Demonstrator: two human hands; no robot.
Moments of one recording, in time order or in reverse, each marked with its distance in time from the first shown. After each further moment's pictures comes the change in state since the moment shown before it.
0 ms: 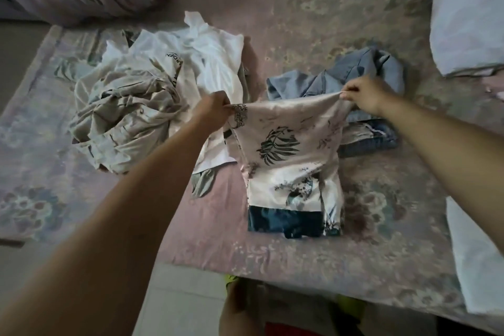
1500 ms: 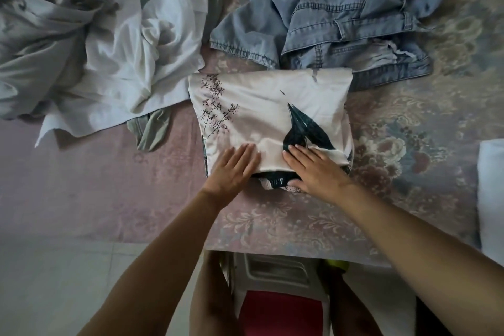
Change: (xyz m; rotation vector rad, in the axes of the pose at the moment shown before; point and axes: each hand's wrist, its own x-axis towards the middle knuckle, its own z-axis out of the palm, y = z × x) left_hand -0.121 -0.105 0.327 0.396 0.066 0.785; right_hand -0.121 0.098 0.312 -0.582 -0.099 -0.561
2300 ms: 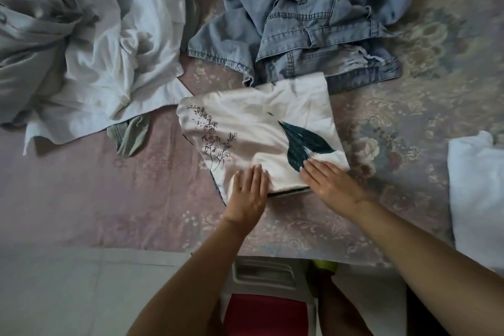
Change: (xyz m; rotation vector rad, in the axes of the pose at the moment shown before) left_hand 0.023 0.106 -0.005 -0.061 -0.205 -0.187; right_hand -0.071 0.048 0.011 -0.182 0.060 -0.111
